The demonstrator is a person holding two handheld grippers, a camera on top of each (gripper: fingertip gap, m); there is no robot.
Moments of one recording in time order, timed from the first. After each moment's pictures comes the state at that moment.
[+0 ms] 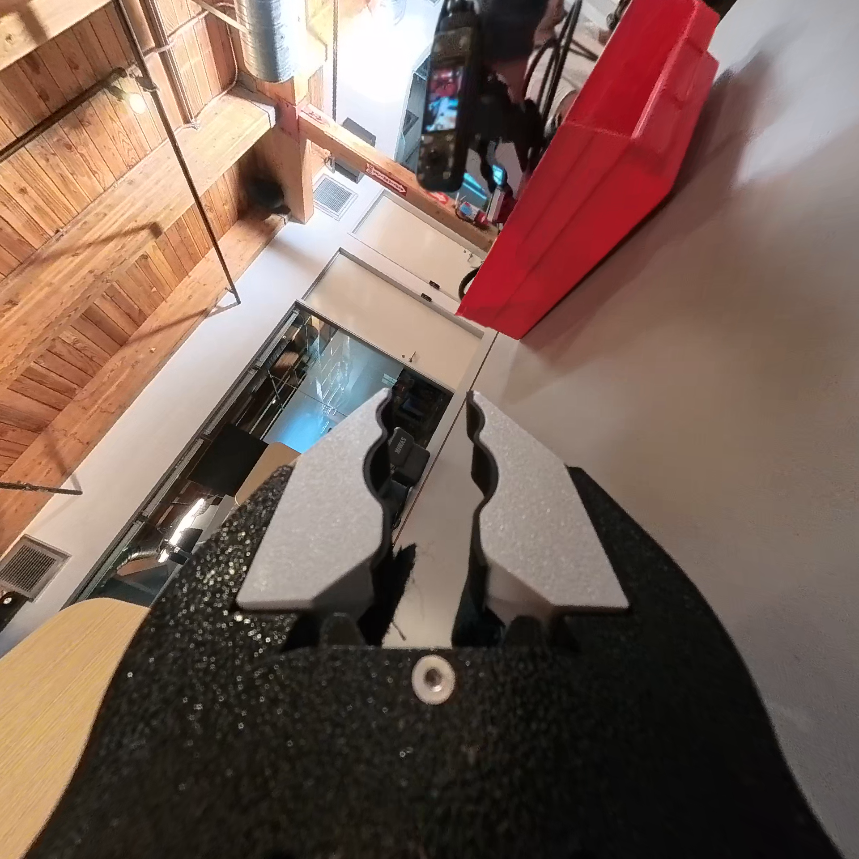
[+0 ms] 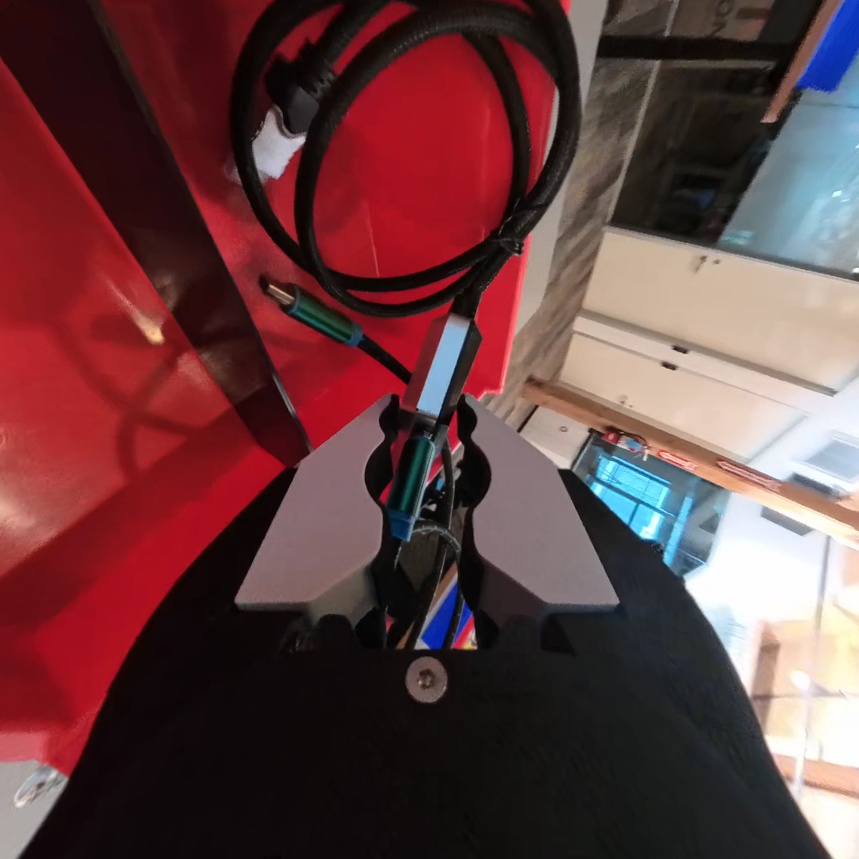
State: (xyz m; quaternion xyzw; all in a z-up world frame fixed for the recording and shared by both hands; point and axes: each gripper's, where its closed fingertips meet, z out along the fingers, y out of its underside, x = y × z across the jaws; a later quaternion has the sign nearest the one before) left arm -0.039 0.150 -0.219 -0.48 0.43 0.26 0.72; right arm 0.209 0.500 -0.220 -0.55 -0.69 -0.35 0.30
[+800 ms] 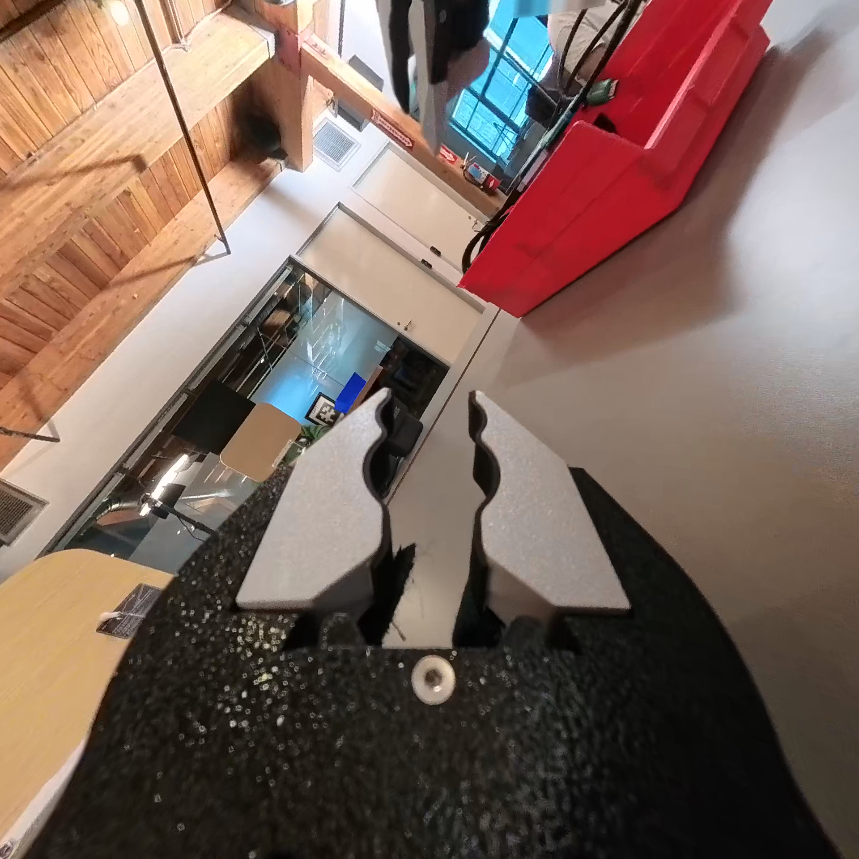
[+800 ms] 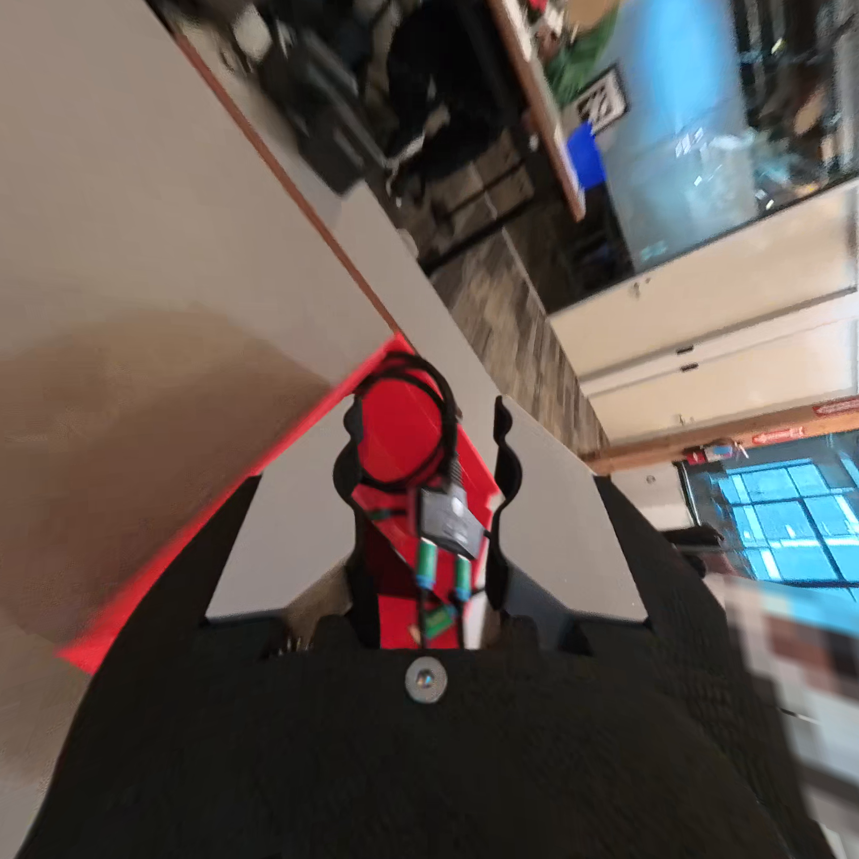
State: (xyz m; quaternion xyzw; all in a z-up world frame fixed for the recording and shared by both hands) left arm -0.054 0.161 -0.221 -0.52 0.40 0.25 0.71; right arm 0.111 0.400 -0.115 -0.62 -0.53 -0.15 0.55
